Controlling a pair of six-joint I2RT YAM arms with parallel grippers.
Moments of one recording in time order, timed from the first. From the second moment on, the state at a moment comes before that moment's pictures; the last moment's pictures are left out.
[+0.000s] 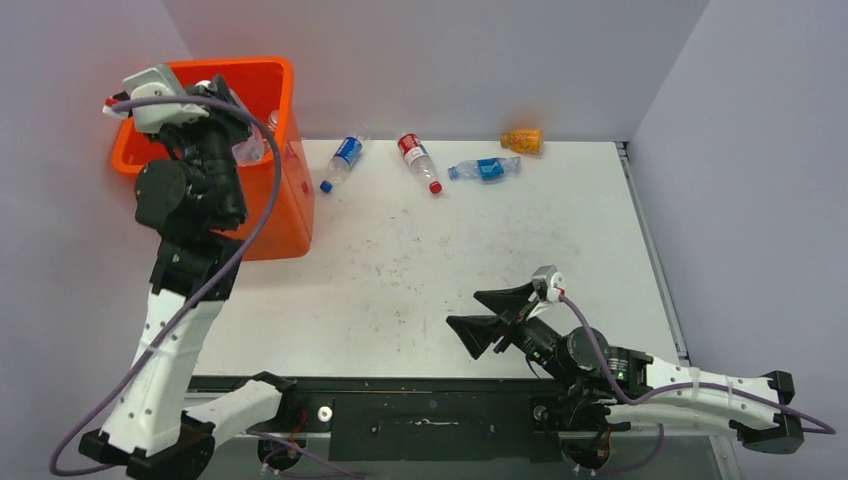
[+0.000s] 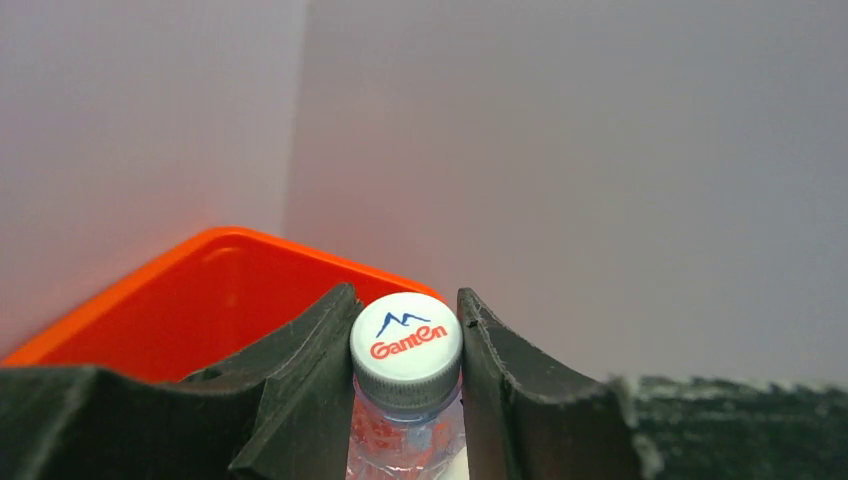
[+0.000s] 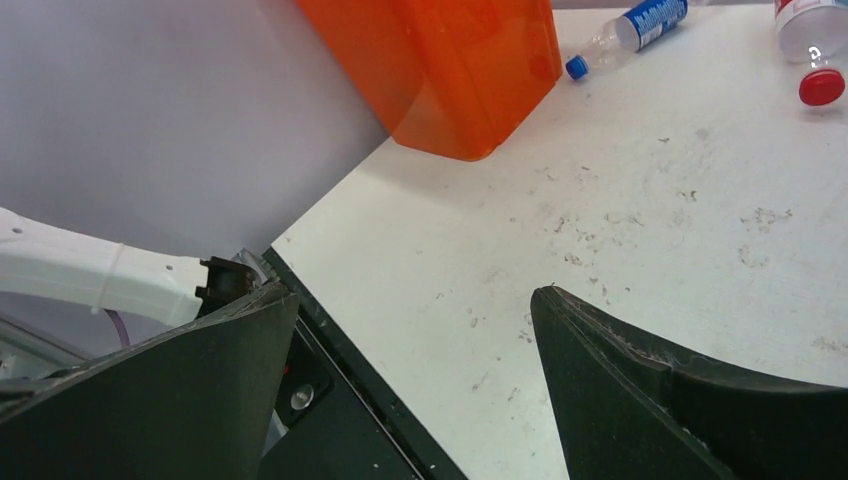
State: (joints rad) left arm -0.46 1.04 1.54 0.00 -0.65 0.00; right arm 1.36 0.48 0.47 0.09 0.48 0.42
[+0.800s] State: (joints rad) left arm -0.16 1.44 1.50 0.64 -0.78 0.11; right arm 1.35 0.64 0.41 0.13 0.57 0.45
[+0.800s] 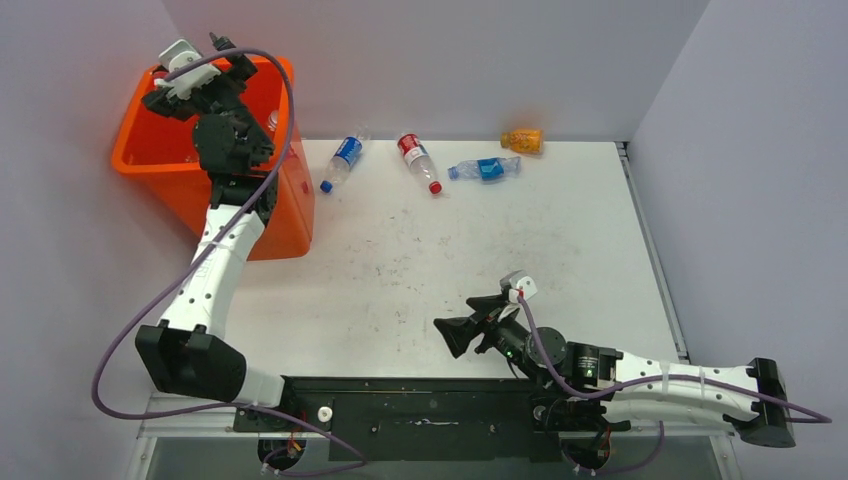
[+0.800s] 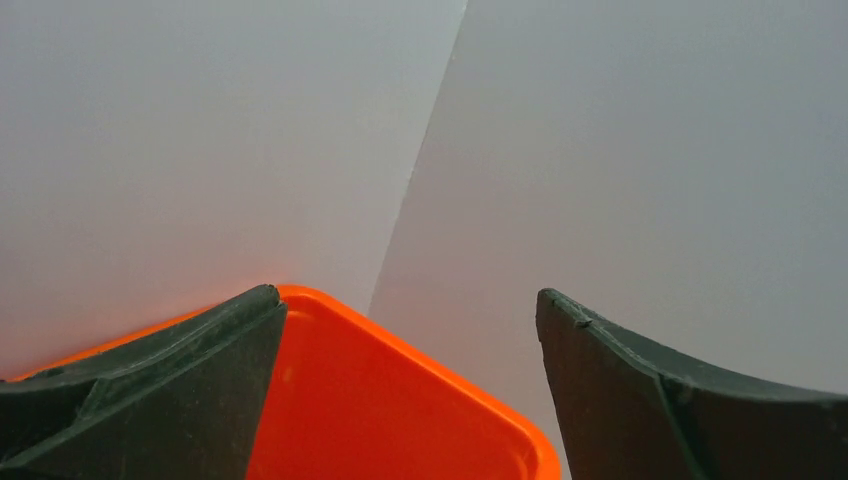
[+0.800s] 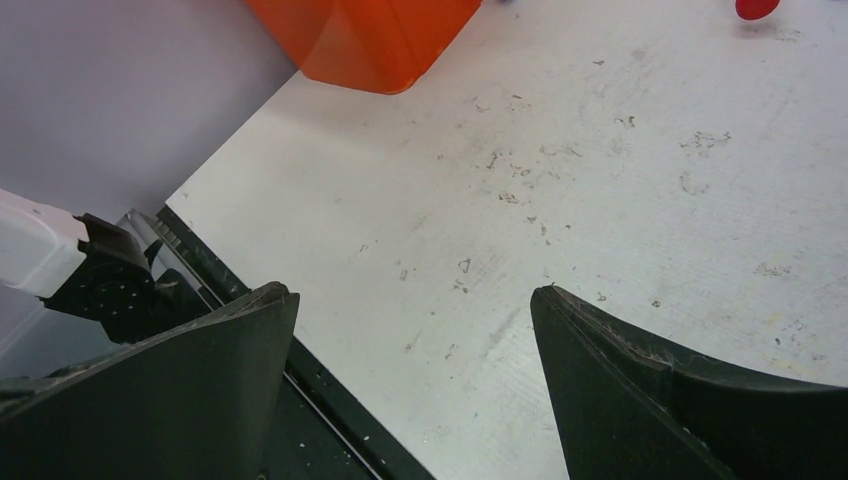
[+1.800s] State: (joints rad) left arm -0.70 0.82 0.98 -0.32 -0.14 -0.15; right arm 0.78 1.12 0.68 0.09 0.60 0.54
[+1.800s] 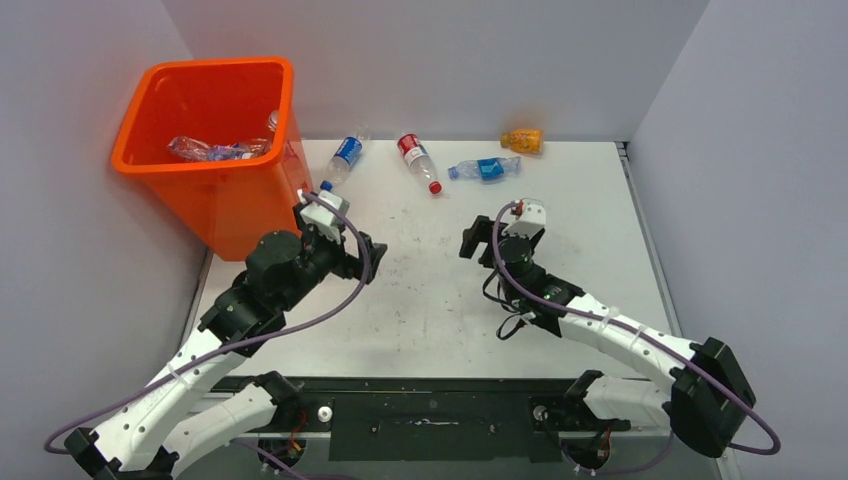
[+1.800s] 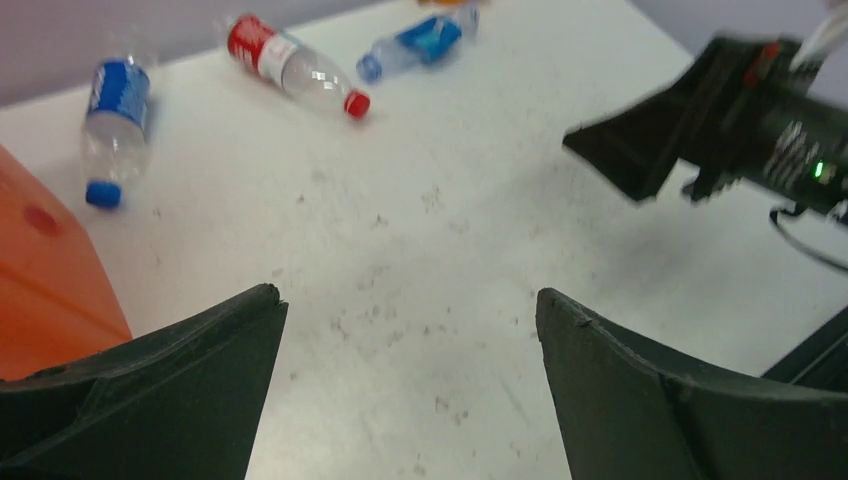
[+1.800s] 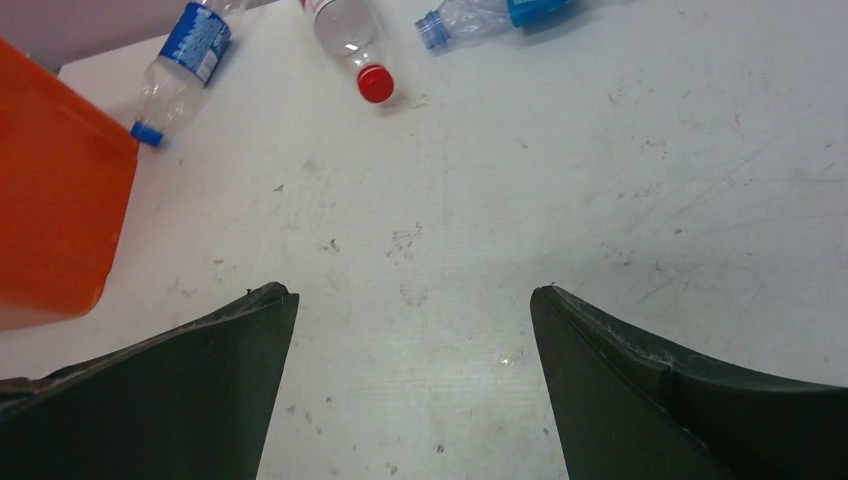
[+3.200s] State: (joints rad) left arm -0.70 0.54 0.61 -0.26 -0.26 -0.20; right arm 0.45 2.32 1.46 0.54 0.06 0.53
